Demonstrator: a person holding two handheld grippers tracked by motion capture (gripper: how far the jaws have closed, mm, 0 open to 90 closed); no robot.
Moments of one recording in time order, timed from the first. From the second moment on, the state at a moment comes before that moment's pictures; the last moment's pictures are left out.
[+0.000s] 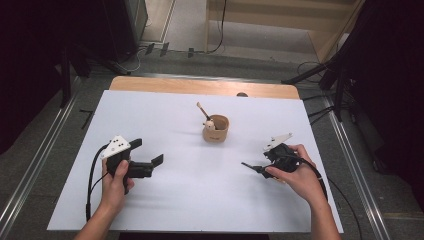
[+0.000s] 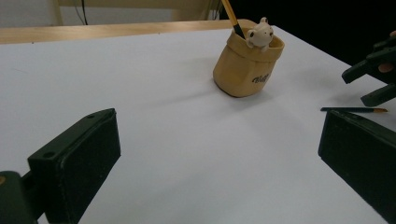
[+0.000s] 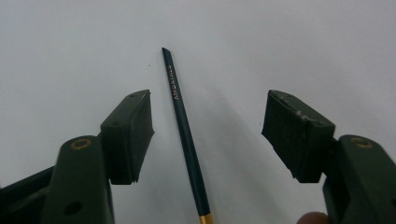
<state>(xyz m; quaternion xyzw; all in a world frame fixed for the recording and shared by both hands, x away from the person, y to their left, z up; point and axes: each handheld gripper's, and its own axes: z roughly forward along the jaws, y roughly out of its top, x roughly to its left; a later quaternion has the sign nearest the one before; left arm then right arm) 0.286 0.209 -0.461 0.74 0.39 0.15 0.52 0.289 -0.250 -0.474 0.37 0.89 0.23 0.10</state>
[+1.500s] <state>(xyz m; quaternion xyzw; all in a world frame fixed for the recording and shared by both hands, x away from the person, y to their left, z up) 0.287 0.209 -0.464 0.75 0.39 0.15 0.52 0.297 -0.253 -0.480 0.33 0.94 0.06 0.02</state>
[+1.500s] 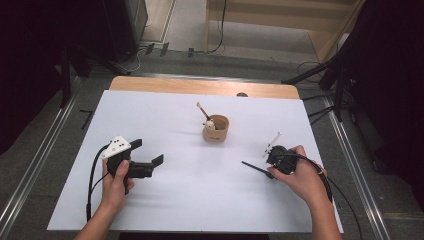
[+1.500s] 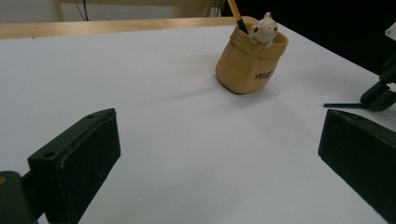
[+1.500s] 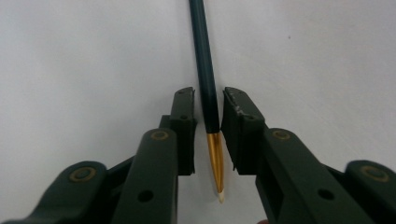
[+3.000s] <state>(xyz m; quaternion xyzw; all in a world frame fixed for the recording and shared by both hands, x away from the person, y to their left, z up) 0.286 0.188 -0.459 0.76 0.35 0.12 0.54 0.281 -0.215 -0.448 0.26 0.96 0.12 0.07</state>
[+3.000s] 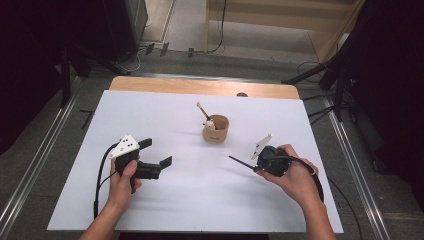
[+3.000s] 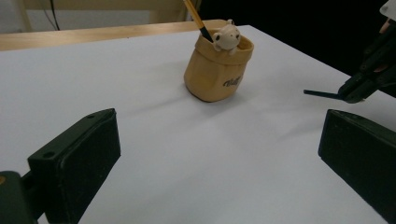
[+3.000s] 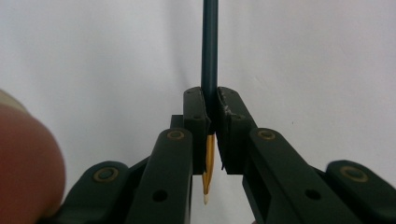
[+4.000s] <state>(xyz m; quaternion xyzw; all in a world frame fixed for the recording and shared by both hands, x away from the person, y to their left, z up) 0.295 0.161 -0.463 0.78 0.30 0.10 0.55 0.292 -0.153 -0.425 0.18 0.97 0.12 0.06</state>
